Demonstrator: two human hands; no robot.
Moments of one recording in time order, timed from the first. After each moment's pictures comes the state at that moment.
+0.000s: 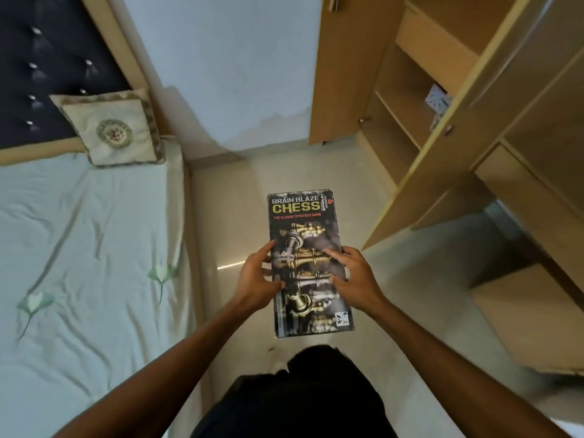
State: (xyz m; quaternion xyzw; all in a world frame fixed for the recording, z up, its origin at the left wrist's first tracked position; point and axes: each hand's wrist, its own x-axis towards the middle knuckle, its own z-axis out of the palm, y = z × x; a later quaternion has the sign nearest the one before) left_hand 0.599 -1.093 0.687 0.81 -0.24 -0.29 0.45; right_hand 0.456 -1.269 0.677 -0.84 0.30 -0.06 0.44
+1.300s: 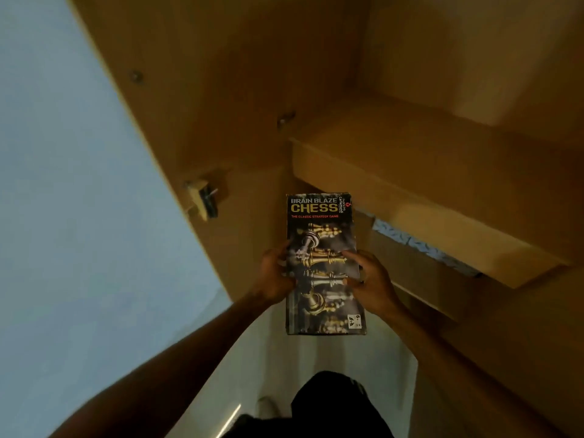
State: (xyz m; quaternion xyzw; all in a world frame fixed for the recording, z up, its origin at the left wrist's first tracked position) left_hand 1.163 -1.917 0.750 0.63 -0.49 -0.46 0.38; right_hand 0.950 -1.961 0.719 -0.71 0.53 -0.27 0.37
